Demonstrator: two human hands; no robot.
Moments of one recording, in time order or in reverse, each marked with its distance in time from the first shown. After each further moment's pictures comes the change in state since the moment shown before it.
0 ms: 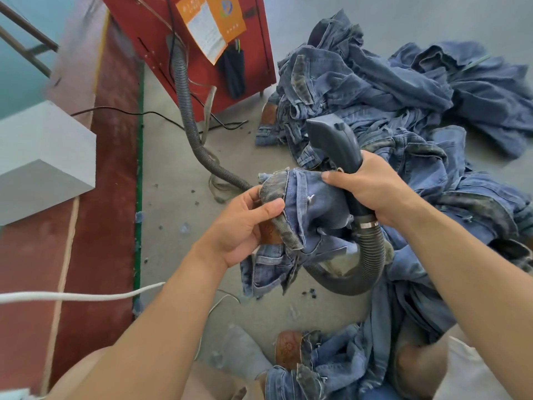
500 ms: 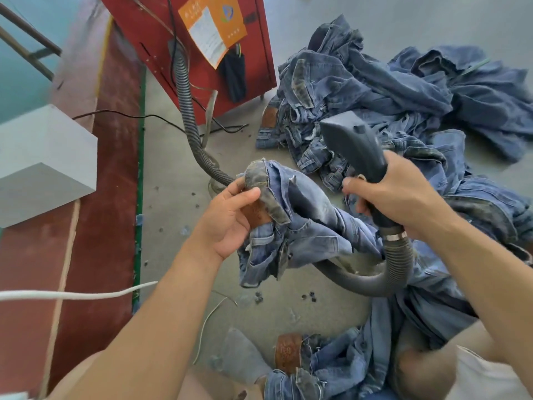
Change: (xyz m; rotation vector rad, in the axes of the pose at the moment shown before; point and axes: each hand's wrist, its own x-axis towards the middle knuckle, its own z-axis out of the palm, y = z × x) left_hand 0.007 0.017 -0.009 -0.149 0.162 0.076; right_hand -0.028 -0.007 -0.028 -0.212 0.065 -0.074
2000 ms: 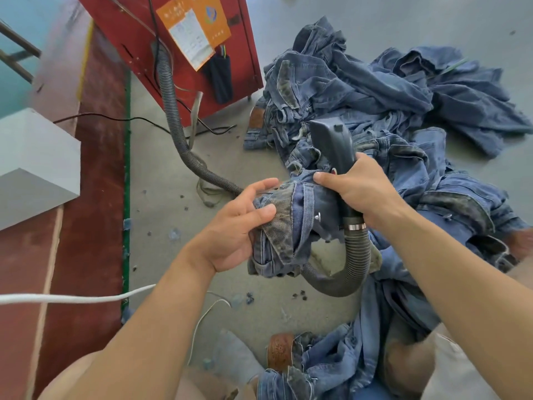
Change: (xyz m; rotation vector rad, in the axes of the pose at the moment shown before) left_hand -0.021 -0.011 0.024 0.206 -0.291 -0.103; right_hand 0.020 0.002 0.025 0.161 0.093 0.182
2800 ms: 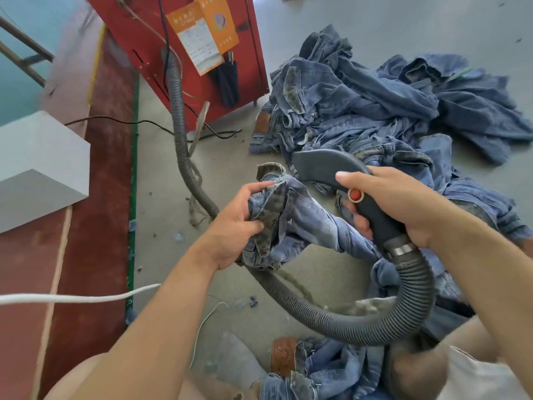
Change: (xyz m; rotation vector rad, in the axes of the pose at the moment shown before) left_hand 0.006 -0.008 -0.029 0.374 0.134 0.091; right_hand -0.048 -0.035 -0.041 0.137 -0.409 0.158
